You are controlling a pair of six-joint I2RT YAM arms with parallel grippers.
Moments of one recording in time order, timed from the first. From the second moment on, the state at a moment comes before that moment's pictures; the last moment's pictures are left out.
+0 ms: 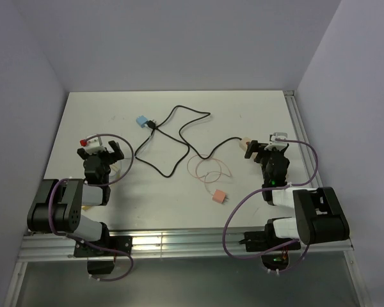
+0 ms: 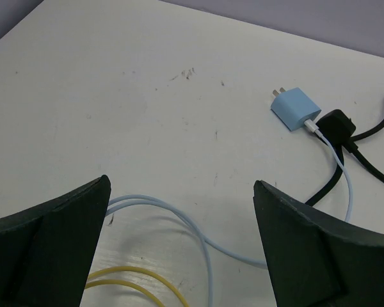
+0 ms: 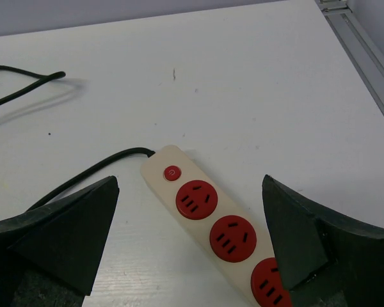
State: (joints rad) left arm -0.02 1.47 0.22 1.17 -0.17 -0.17; right arm 0.06 1.31 0.19 1.02 0.11 0.12
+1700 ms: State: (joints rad) left arm -0.10 0.64 0.48 0.02 0.40 -0.95; right arm 0.64 1.13 0.71 -0.53 -0.12 0.47
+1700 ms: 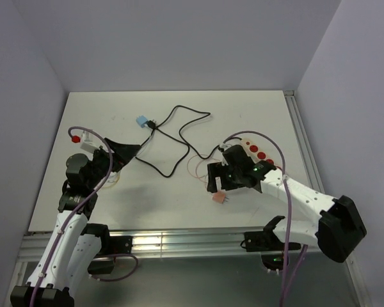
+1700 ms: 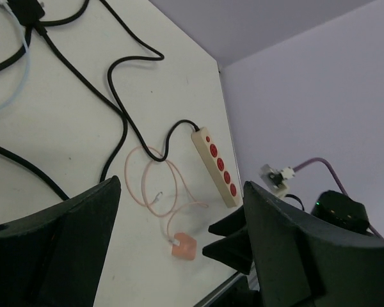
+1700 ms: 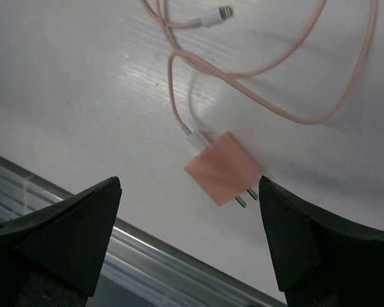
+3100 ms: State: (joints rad) left arm -0.29 0.59 0.60 -0.20 0.47 -0.88; right arm 0.84 1.42 0.85 -0.47 0.05 0.57
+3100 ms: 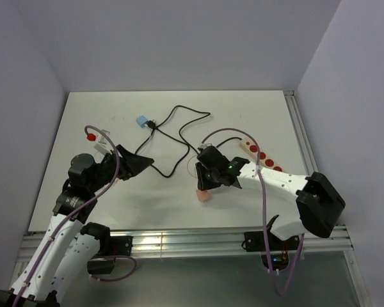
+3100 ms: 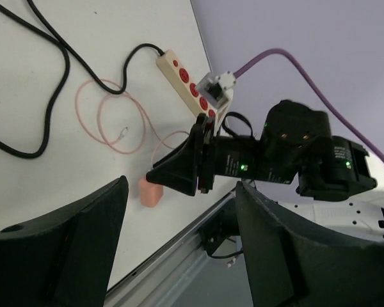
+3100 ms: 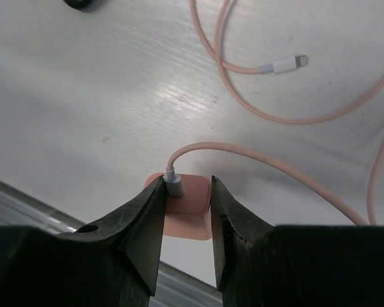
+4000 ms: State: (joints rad) left arm -1.14 0.75 0.53 0.25 -0.24 -0.67; right arm 0.81 0.97 0.91 -0.43 0.00 0.90
